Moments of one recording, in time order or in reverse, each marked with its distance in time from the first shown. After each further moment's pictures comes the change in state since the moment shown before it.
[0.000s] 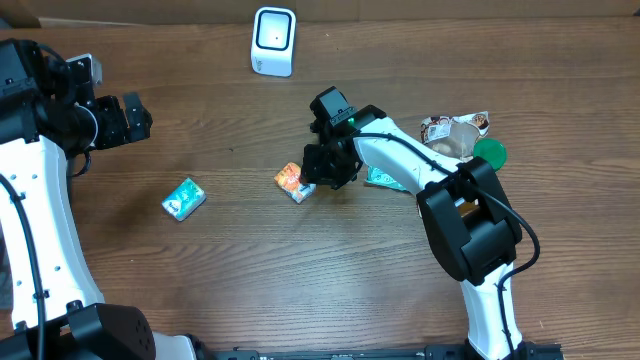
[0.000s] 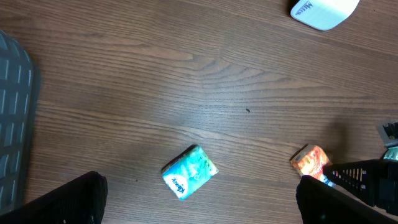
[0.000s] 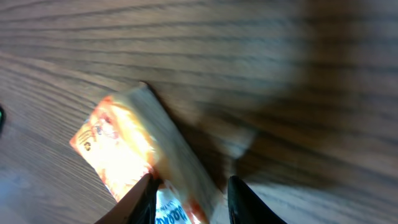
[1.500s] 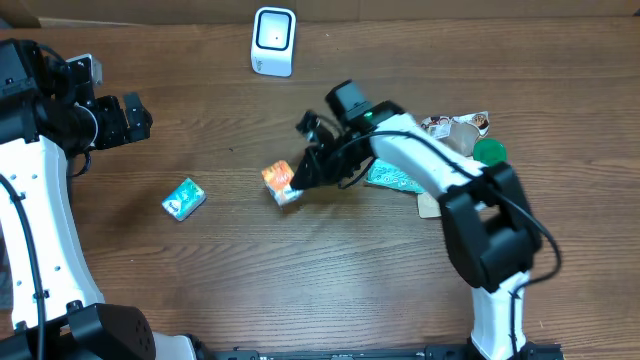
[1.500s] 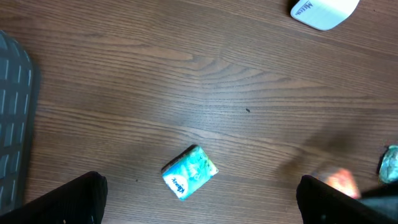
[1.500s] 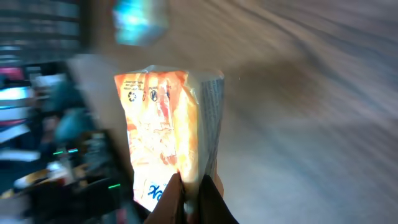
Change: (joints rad) left arm 0.000 0.000 0.000 0.000 0.000 0.000; right arm -0.058 -0.094 -0.043 -0.020 -0.472 -0.362
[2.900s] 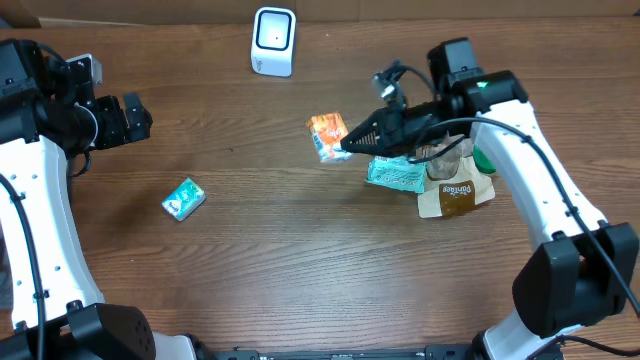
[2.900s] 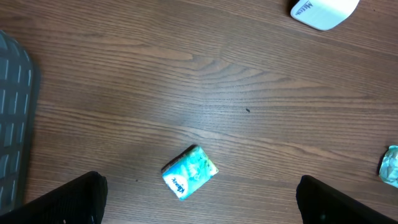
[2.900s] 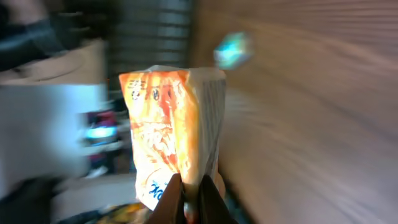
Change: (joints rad) left arm 0.000 0.000 0.000 0.000 0.000 0.000; right arm -0.249 -0.315 0.000 -0.258 -0.190 0.048
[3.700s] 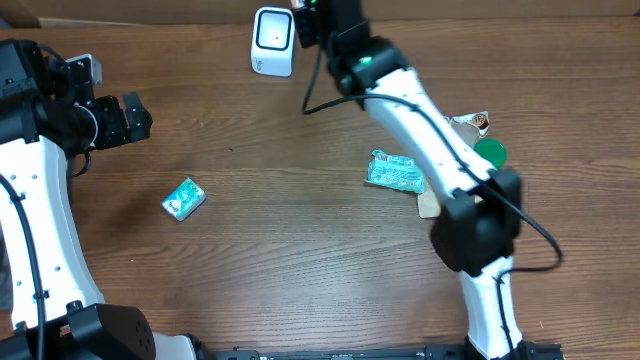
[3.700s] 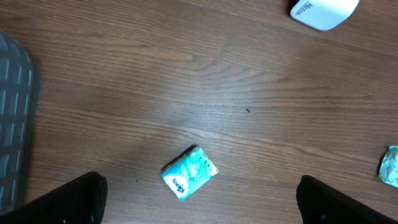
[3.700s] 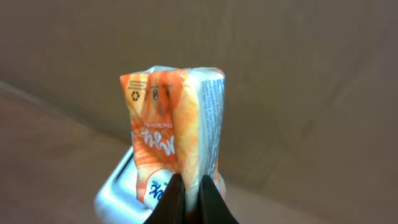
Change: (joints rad) left arm 0.000 0.000 0.000 0.001 0.000 0.000; right arm 0.269 0.460 0.592 0.769 1.316 -0.248
